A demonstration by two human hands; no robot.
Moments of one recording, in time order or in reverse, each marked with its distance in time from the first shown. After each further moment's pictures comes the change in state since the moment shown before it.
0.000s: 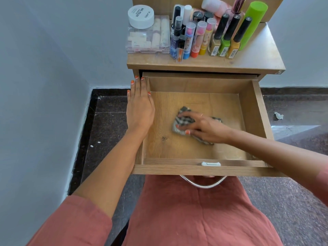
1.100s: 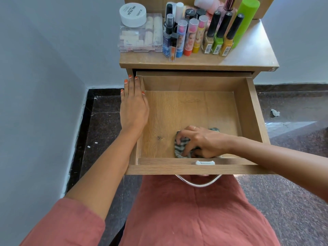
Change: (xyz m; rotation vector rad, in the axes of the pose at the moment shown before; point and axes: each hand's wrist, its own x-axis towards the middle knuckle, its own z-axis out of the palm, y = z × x) left_hand 0.000 0.000 0.000 0.051 0.020 0.009; right_hand -0.026 -0.018 0.006 -0.035 -0.152 -0.213
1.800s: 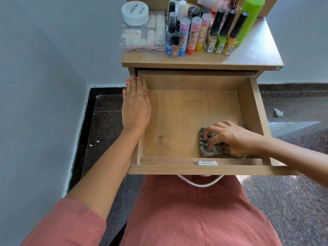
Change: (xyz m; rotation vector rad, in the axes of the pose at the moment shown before) left_hand -0.002 0.002 -0.001 -0.008 -0.004 -0.001; right_hand -0.049 0.019 -0.014 -0.147 -0.064 0.236
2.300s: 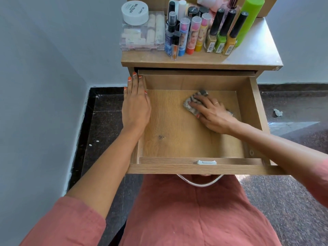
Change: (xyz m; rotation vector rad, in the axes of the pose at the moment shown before) left_hand 0.001 -0.001 0.000 0.029 0.002 0.043; right_hand 0.061 0.013 -0.004 0.067 0.237 0.329
